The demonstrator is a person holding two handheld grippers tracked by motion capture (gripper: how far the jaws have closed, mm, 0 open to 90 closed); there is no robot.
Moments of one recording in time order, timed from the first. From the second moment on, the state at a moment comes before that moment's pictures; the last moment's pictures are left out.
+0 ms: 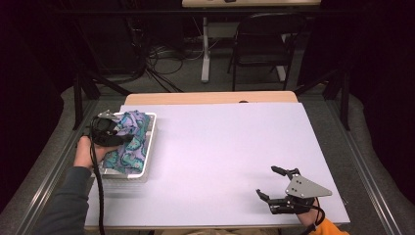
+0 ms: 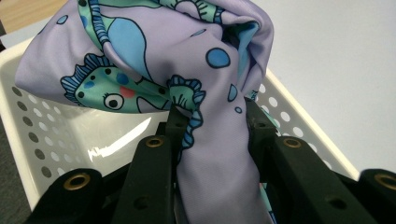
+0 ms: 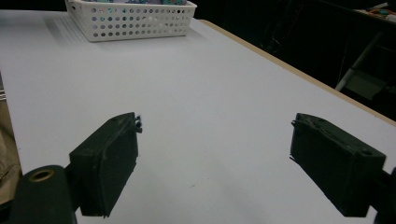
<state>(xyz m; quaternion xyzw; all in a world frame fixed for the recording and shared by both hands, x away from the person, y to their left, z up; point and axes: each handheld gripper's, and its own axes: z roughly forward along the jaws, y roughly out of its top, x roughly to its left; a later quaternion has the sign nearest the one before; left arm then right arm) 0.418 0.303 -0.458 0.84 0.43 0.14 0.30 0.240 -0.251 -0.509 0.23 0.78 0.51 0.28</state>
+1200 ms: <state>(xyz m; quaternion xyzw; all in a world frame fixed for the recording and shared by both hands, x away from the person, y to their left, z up) 0.436 0.300 -0.497 0.84 0.47 0.11 0.25 0.239 -0.251 -0.509 0.23 0.78 0.51 0.28</state>
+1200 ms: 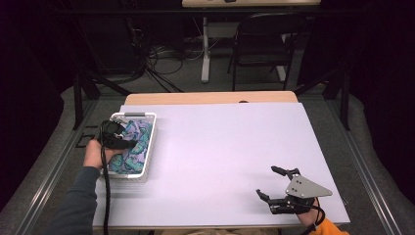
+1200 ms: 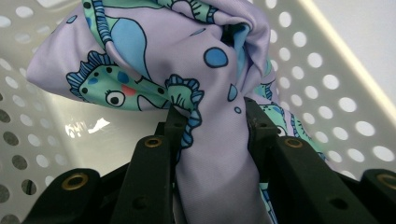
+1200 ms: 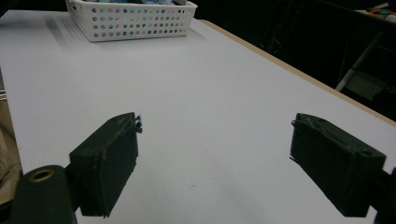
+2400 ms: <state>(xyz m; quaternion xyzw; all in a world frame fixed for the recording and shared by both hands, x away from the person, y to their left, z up) 0.444 0.307 -0.512 0.81 0.54 0.11 0.20 0.239 -0.253 -0.509 0.23 0.78 0.51 0.28</state>
